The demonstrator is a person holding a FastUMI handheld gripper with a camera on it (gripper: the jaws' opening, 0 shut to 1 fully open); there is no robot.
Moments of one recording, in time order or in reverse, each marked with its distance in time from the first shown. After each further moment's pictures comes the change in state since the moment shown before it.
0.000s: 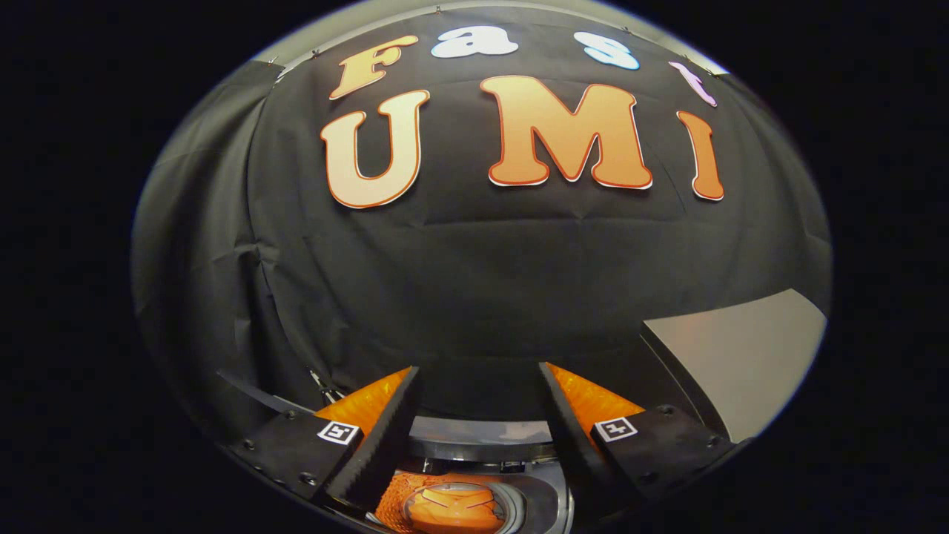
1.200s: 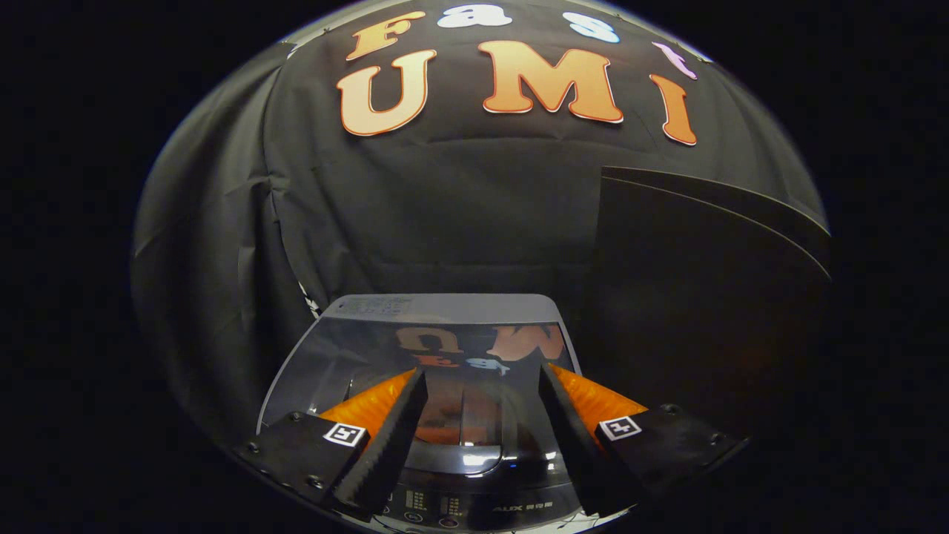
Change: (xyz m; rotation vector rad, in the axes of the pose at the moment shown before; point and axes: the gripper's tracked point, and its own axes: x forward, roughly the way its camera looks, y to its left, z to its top) arm -0.071 0.005 -0.167 0.007 0.182 -0.032
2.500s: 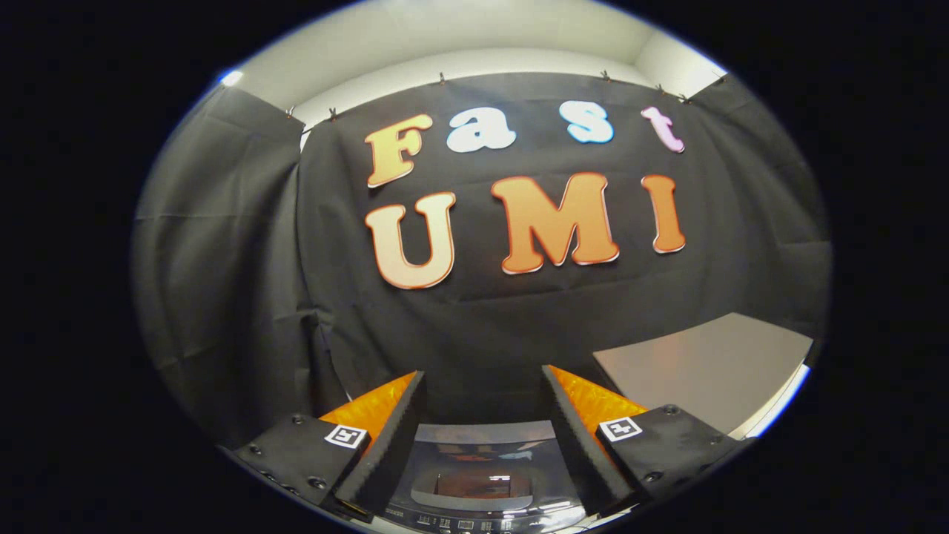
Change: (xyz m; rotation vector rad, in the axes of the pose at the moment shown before) arm -0.214 0.040 0.220 0.053 -0.455 0.020
